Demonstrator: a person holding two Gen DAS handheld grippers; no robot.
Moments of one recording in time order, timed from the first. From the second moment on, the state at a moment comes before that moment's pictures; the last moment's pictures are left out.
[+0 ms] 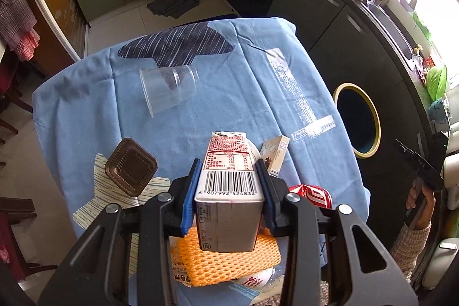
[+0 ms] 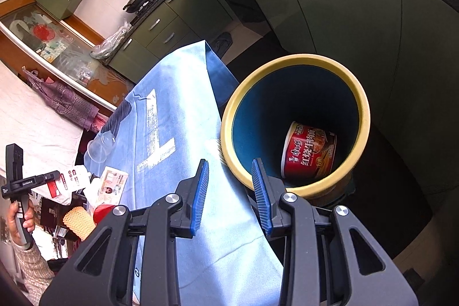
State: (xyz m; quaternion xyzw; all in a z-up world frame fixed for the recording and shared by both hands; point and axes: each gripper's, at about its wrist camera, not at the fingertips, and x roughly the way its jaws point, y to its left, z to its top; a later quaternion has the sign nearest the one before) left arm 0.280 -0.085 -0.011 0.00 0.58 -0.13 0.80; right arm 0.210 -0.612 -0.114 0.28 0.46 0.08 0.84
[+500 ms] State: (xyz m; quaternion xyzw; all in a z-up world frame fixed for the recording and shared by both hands) left arm 0.277 -0.278 0.010 0.06 0.56 -0.29 0.78; right arm 0.153 -0.648 -0.101 0.30 0.42 0.07 0.86
